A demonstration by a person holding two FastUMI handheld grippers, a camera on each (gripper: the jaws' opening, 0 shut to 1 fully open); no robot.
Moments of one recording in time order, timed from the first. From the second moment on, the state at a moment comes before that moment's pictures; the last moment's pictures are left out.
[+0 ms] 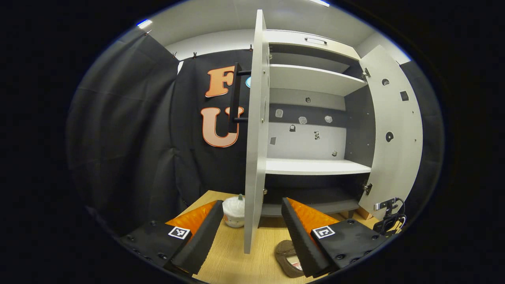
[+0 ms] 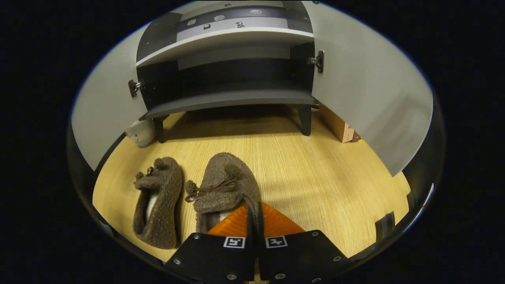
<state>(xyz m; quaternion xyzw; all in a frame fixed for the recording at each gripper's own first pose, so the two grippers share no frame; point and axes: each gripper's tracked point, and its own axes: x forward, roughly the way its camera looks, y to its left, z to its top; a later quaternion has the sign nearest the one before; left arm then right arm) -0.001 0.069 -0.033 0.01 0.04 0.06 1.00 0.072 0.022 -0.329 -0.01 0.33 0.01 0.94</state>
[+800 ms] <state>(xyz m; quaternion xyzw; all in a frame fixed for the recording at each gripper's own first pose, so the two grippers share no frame) 0.007 0.055 -0.021 0.01 0.01 0.04 1.00 0.180 0.060 -0.052 0.03 0.14 0.06 0.99</state>
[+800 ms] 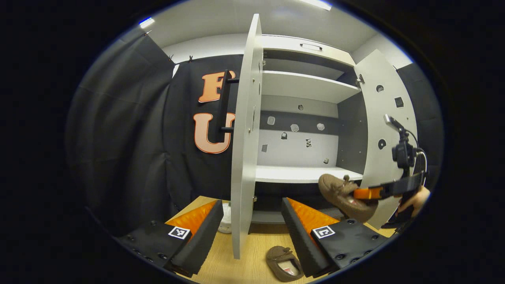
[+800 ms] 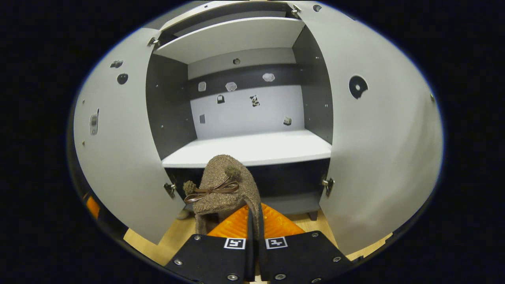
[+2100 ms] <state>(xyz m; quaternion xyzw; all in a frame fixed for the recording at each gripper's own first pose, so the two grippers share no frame) 0.021 0.075 -0.052 0.01 0.05 0.07 1.00 0.394 0.042 0.046 0.02 0.08 -0.02 1.00</state>
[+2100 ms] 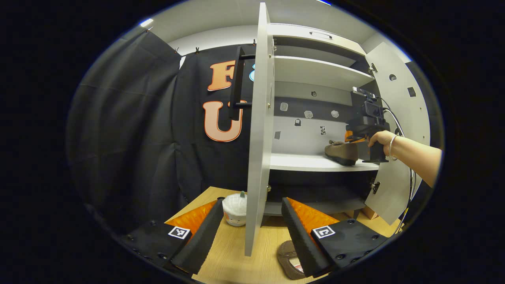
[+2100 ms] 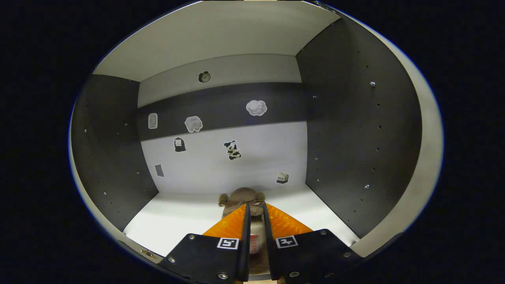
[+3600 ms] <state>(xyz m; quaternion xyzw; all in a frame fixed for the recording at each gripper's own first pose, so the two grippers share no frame) -0.007 0.004 -0.265 0.02 0.25 0.02 0.97 0.100 -0.015 0.058 -0.03 -0.01 0.02 1.00</state>
